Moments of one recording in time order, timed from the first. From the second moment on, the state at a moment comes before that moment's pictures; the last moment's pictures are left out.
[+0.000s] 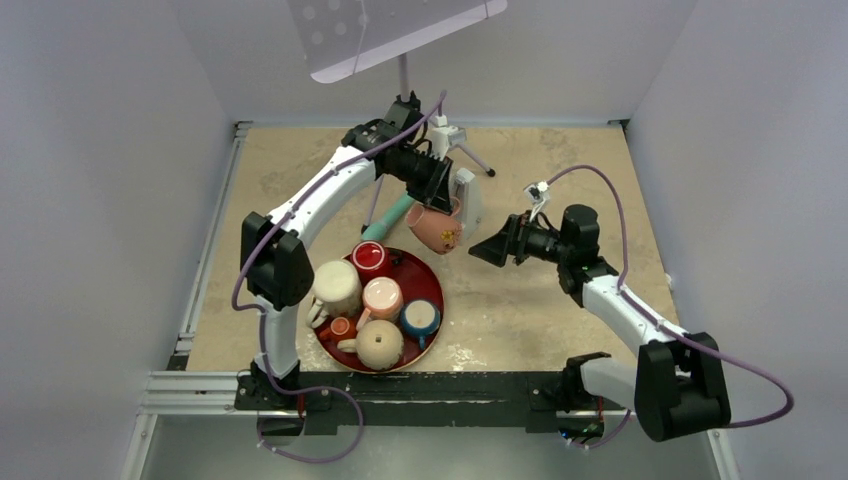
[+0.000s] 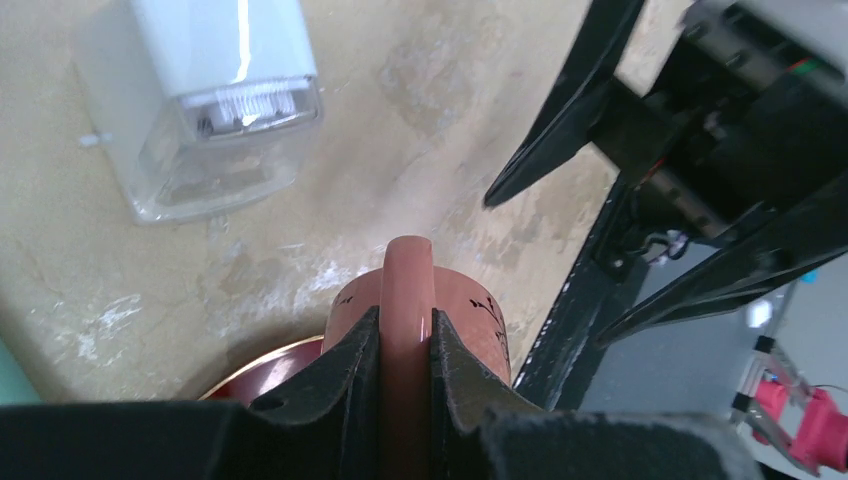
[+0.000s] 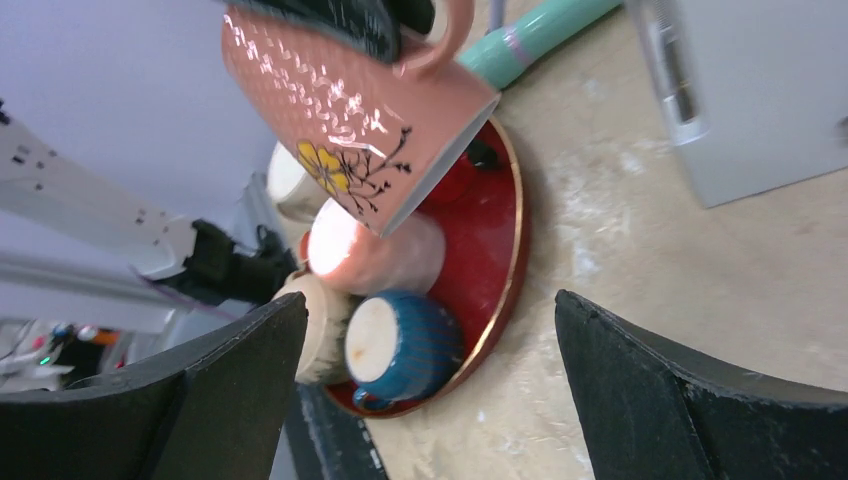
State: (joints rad) left arm -0.57 2.00 1.95 -0.92 0.63 -0.02; right arm 0.18 1.13 0.53 0.30 -0.84 0.55
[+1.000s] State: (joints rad) left arm -0.56 1.93 1.94 -0.64 0.87 -0.34; right arm 0.27 1.04 0.55 0.56 -0.69 0.96
